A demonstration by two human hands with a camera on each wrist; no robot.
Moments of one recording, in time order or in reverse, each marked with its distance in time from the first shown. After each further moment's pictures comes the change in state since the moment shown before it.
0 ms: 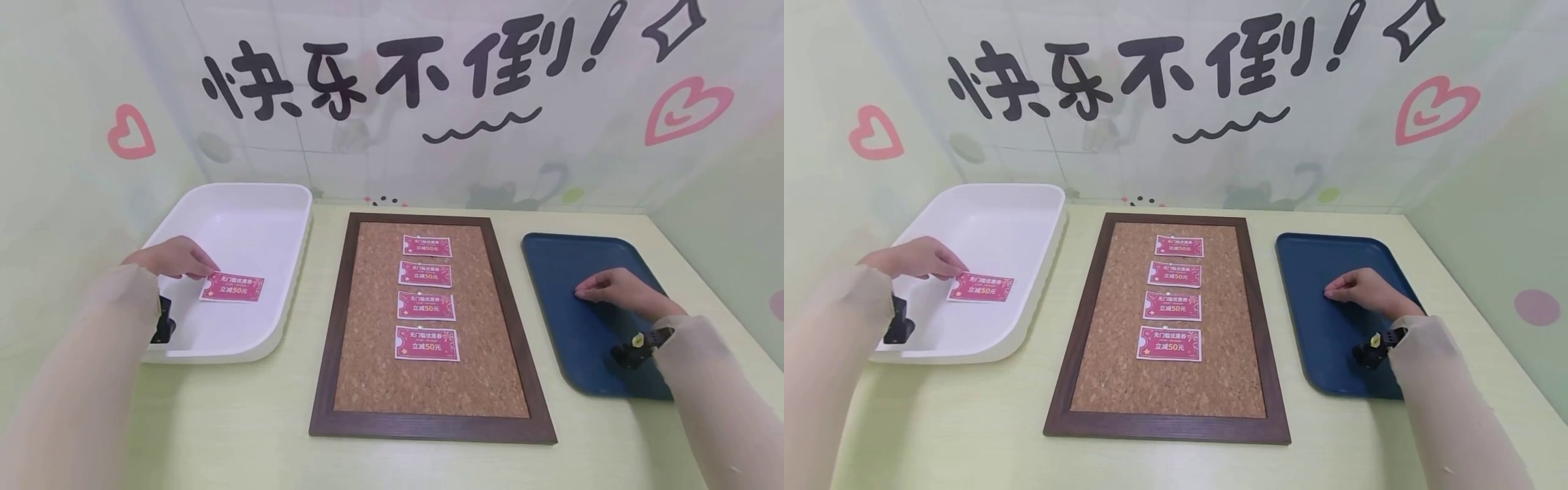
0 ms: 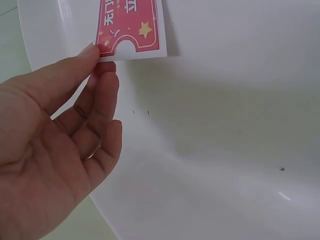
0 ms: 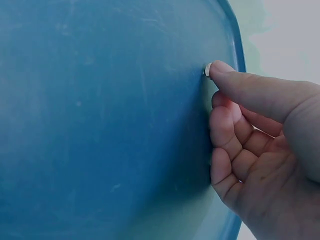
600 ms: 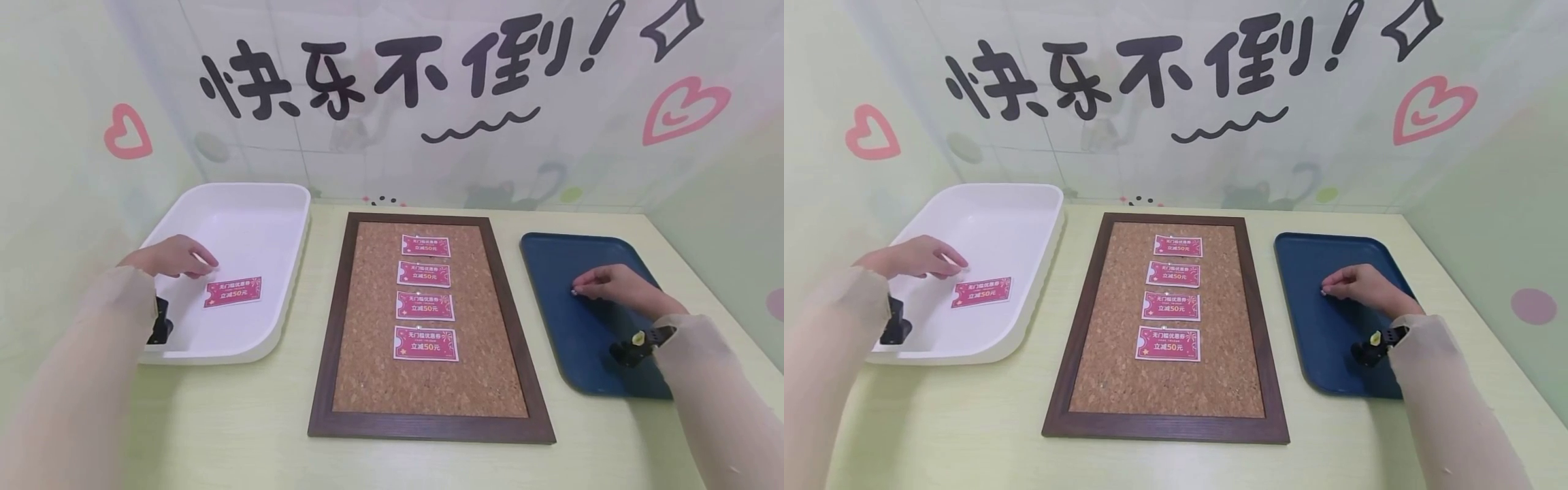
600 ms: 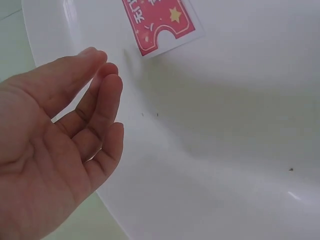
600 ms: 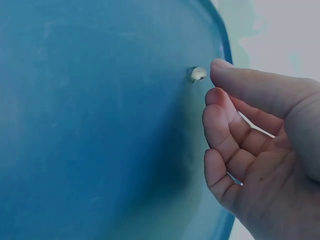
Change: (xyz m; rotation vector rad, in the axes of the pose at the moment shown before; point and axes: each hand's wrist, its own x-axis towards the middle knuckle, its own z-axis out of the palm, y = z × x) left_hand 0.010 -0.009 0.000 0.005 0.026 0.025; right_hand -0.001 -0.004 -0.004 0.029 0.002 -0.010
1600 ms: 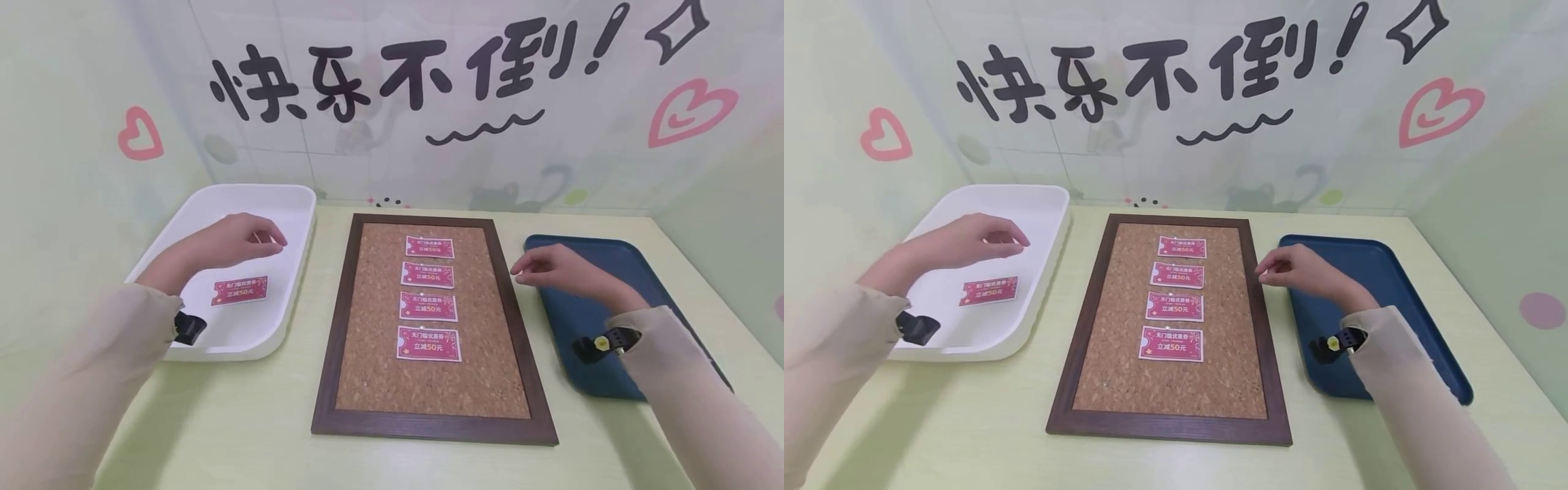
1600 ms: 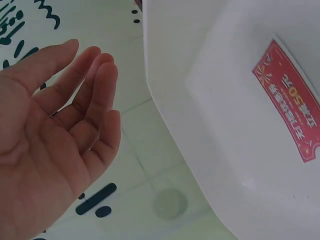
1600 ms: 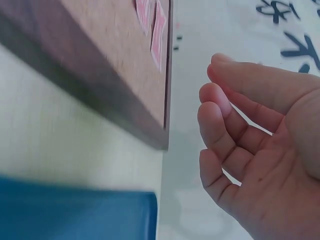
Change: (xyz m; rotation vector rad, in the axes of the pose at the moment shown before) left_hand -0.045 0.133 0.008 0.059 0.147 0.377; right_hand 0.006 -0.122 0.026 0.029 -0.058 -0.375
